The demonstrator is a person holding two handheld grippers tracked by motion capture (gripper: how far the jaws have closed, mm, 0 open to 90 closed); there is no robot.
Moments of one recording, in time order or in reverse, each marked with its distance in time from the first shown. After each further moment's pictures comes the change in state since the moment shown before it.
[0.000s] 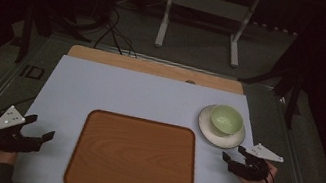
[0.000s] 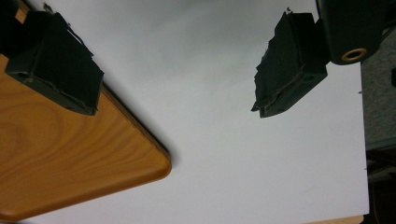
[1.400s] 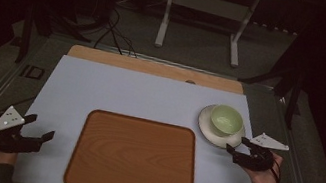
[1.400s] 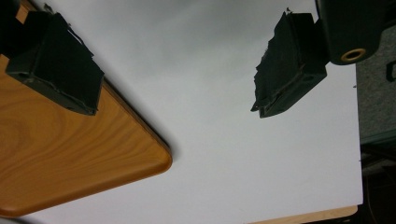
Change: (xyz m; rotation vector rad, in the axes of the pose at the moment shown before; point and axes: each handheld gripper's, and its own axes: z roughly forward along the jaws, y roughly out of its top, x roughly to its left) left arm -0.003 0.001 -0.003 -0.020 0.007 0.012; right arm -0.015 0.031 -0.003 0.002 0.024 -0.048
